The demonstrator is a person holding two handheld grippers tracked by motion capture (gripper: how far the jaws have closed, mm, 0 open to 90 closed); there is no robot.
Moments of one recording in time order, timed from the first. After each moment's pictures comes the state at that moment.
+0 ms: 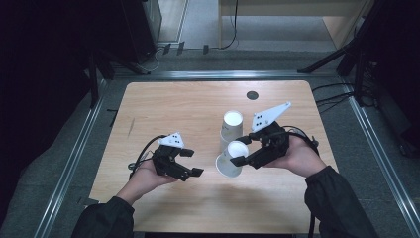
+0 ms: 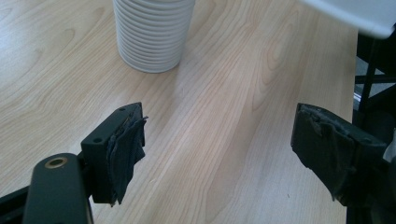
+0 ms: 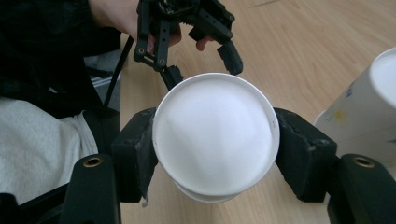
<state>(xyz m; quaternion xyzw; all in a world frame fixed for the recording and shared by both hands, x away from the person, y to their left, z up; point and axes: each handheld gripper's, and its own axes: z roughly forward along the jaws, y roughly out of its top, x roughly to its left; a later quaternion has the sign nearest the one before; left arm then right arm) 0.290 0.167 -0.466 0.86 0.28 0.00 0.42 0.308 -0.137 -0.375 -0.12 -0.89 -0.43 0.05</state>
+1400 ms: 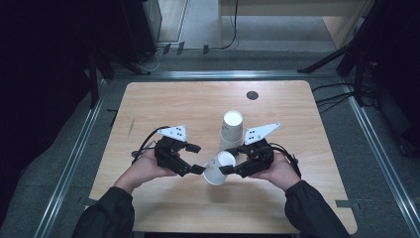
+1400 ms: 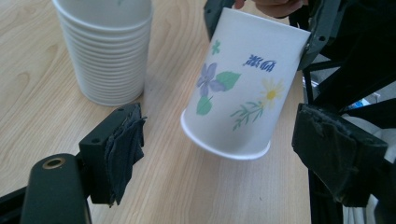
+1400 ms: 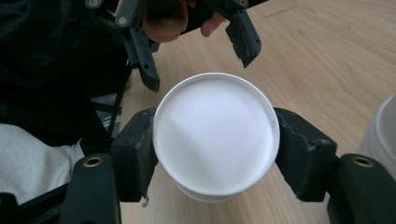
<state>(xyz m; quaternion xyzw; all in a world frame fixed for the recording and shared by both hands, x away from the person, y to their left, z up) 0.305 0.160 -0.445 0.87 0.19 -0.06 0.44 0.313 -0.123 -0.452 -0.15 -0.85 -0.51 0.09</state>
